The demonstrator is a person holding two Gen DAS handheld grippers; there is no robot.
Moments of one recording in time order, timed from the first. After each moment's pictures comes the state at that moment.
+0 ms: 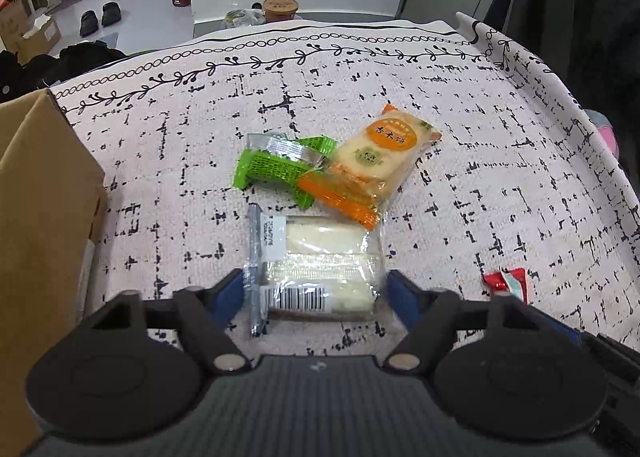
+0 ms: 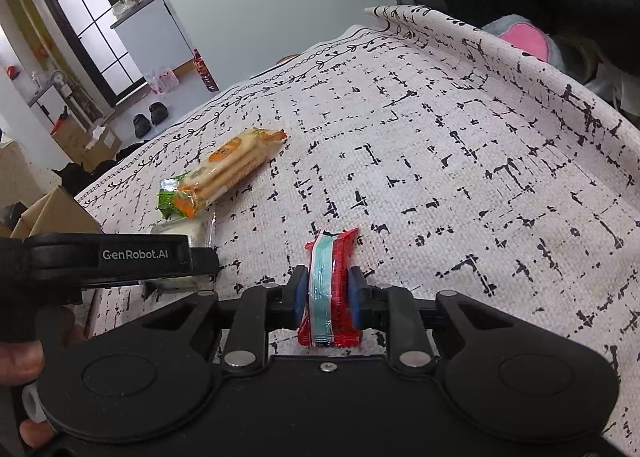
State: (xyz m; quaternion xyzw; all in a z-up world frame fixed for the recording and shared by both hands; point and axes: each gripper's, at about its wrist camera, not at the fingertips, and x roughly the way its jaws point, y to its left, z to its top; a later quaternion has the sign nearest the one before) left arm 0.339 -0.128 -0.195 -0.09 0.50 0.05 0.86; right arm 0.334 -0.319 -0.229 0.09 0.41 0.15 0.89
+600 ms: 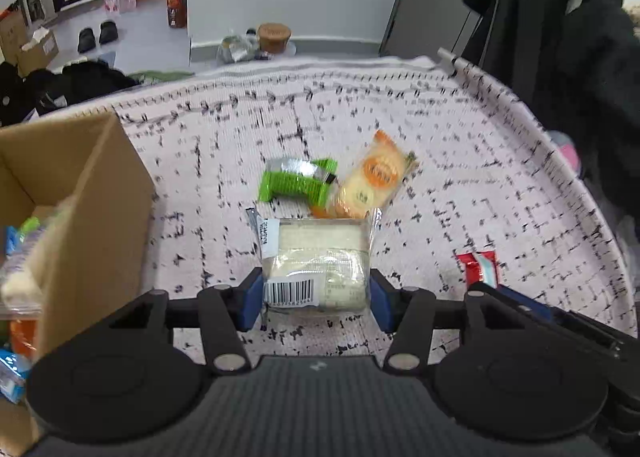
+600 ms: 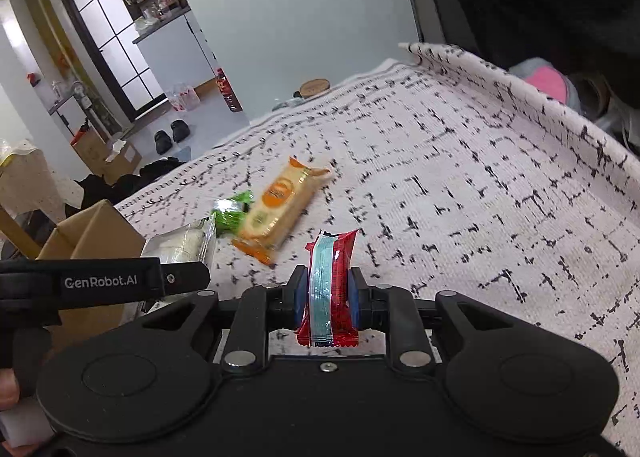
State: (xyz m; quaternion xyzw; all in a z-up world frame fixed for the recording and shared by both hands) left arm 0.297 -0.108 -0.151 -0.10 0.46 0.03 0.88; right arm 0.311 -0.298 -0.196 0.09 0.37 0.17 0.91
